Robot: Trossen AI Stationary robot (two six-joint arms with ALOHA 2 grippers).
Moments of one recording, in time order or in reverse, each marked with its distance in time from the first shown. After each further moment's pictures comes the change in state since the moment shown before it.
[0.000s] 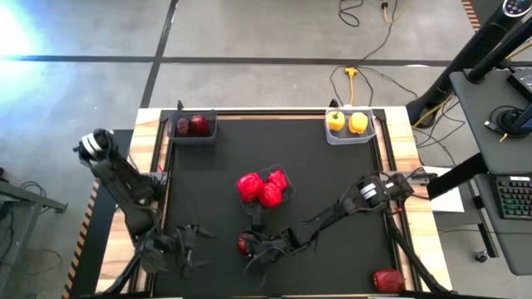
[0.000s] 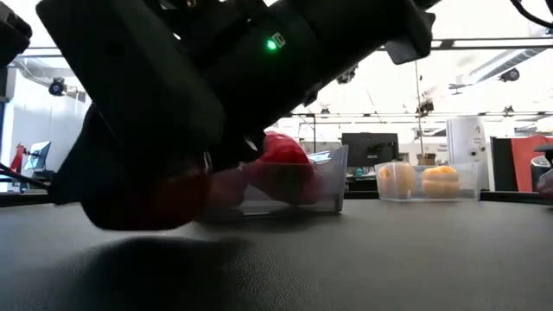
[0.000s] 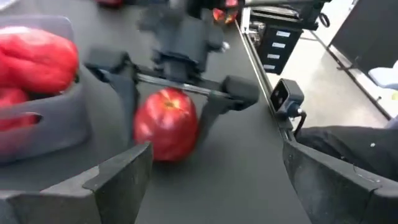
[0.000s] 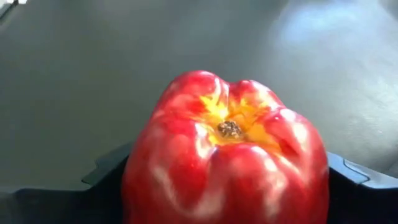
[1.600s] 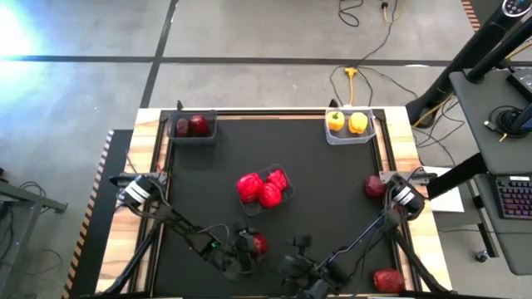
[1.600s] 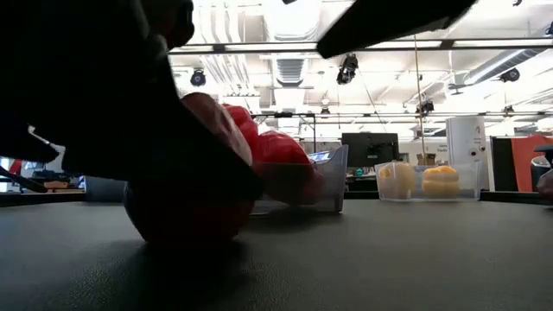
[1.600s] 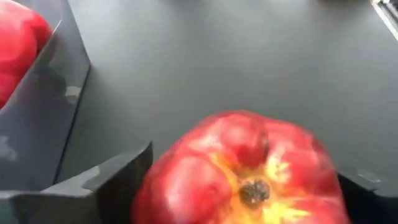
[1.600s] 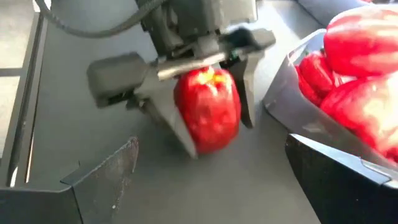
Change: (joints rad) left arm 0.369 0.702 0.393 0.213 0.028 0.116; right arm 0.317 -0.224 -0.015 -0.572 0.447 0.442
